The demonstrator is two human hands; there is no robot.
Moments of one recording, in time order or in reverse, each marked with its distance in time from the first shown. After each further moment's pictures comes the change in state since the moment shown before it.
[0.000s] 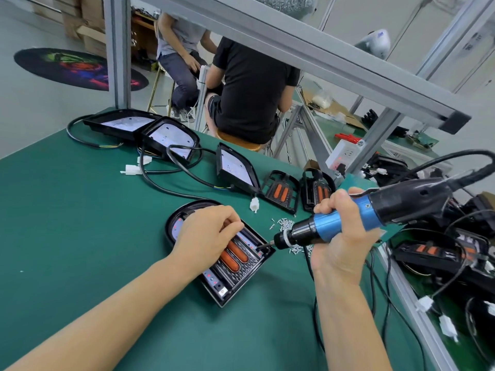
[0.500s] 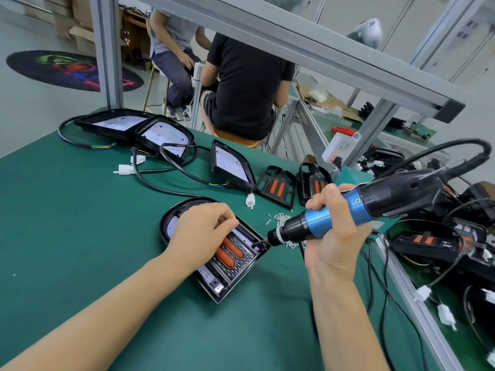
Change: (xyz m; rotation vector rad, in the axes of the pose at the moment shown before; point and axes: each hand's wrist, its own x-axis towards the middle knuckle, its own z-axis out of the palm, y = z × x) left_hand 0.002 -0.004 0.004 -0.073 -0.027 -0.017; right_hand -0.005 -0.003 -0.002 -0.028 -0.031 -0.008
